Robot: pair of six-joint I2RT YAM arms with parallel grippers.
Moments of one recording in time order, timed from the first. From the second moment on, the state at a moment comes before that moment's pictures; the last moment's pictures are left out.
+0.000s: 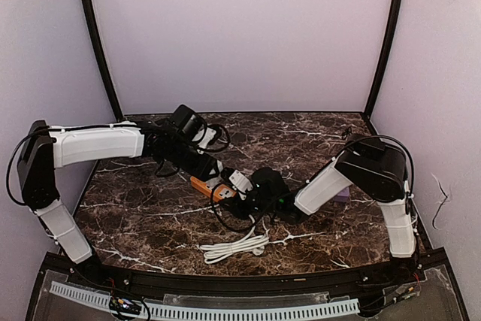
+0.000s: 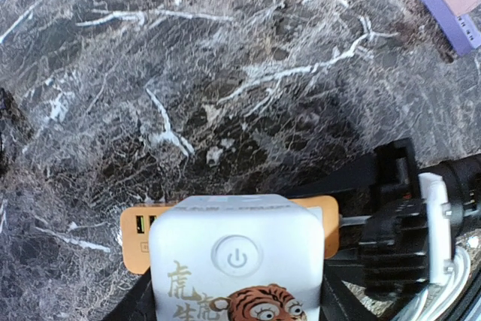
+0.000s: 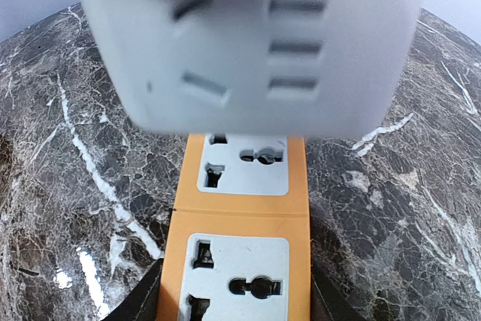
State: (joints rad) left arm -0.75 1.69 1.24 -0.54 0.00 -0.12; right arm 1.00 2.17 1.01 0.71 -0.06 0.00
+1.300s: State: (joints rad) left arm -0.26 1.44 0.92 -0.31 0.20 -0.38; right arm 1.00 2.17 1.01 0.70 -0.06 0.00
